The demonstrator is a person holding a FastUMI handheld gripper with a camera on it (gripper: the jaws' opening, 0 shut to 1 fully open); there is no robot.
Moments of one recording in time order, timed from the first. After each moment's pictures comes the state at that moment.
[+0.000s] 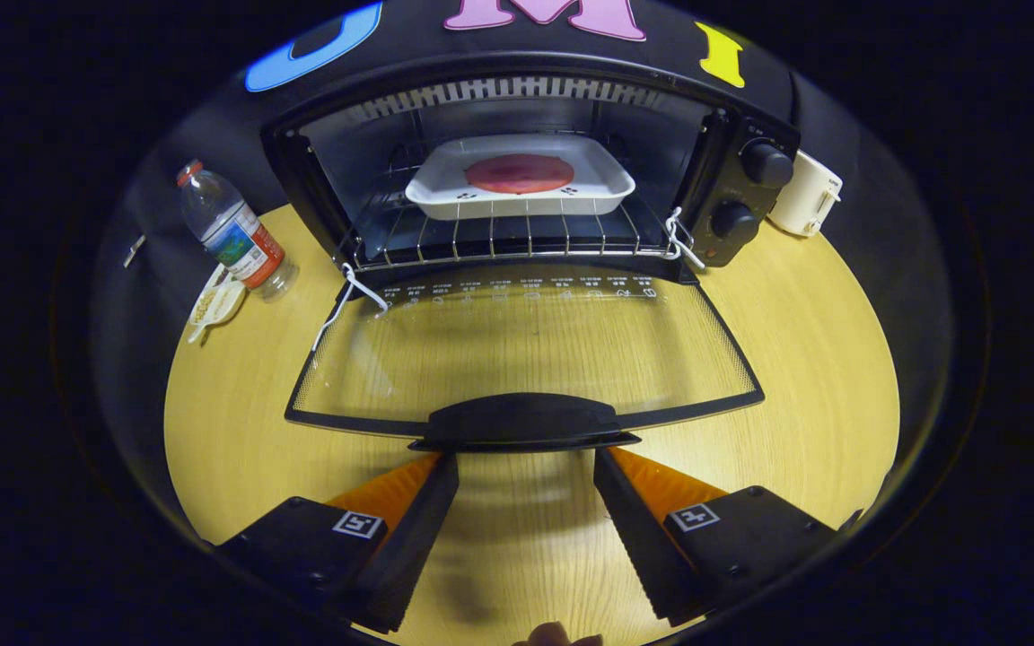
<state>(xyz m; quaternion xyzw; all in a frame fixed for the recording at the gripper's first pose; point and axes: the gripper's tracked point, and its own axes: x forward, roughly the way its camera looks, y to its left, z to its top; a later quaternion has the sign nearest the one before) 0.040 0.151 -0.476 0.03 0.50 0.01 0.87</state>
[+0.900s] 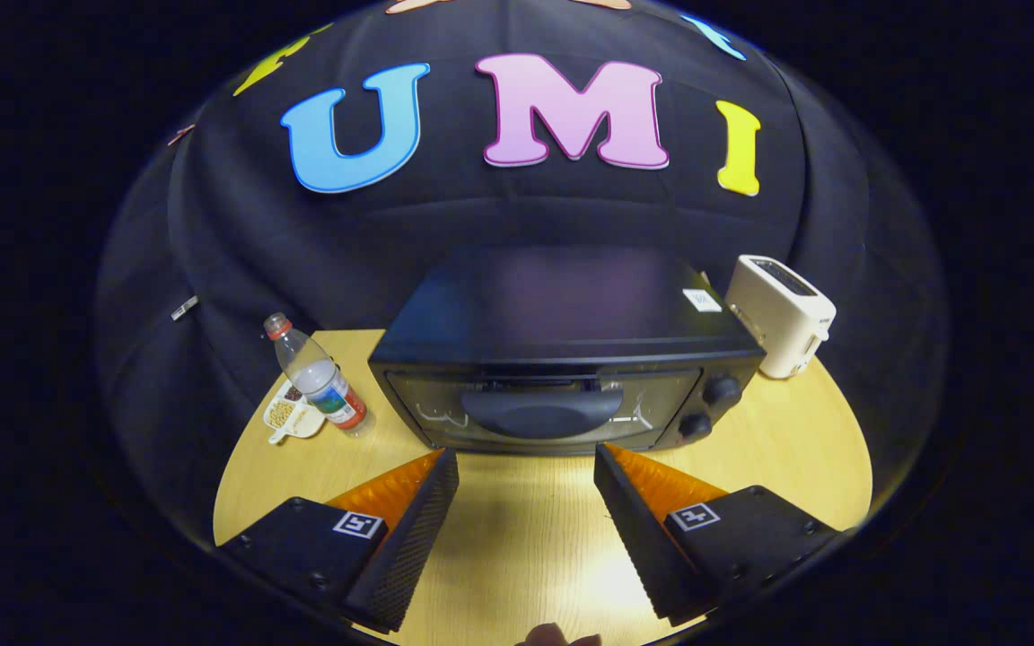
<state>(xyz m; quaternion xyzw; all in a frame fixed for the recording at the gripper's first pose) 0.079 0.157 -0.299 0.04 0.30 0.07 0.95</state>
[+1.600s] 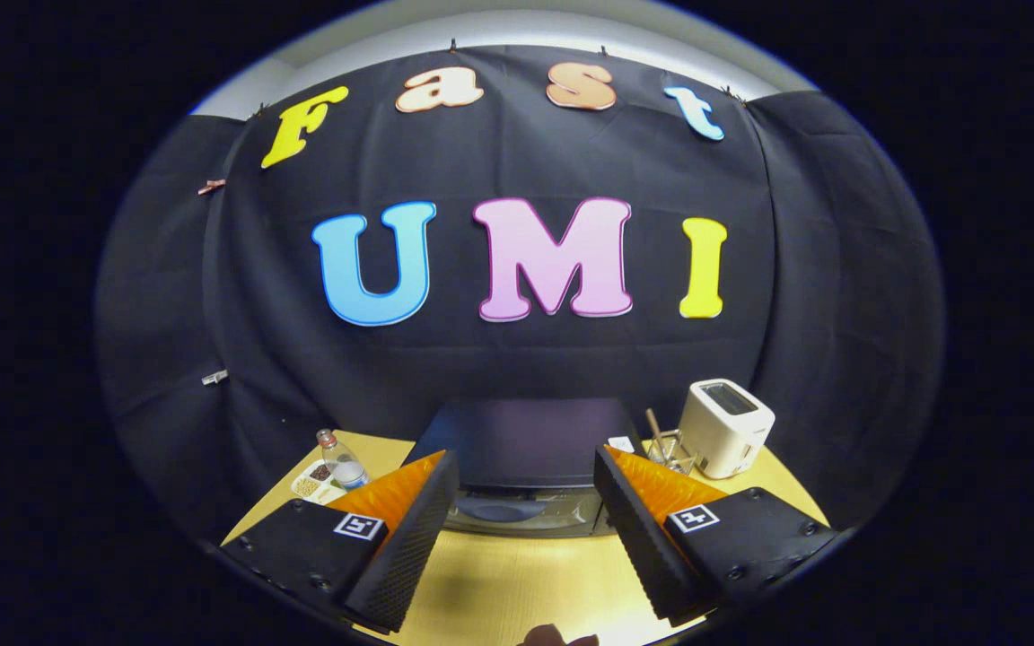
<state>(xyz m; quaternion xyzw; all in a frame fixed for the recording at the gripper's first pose) 0.054 0.087 -0.125 0.05 0.12 0.06 0.99</state>
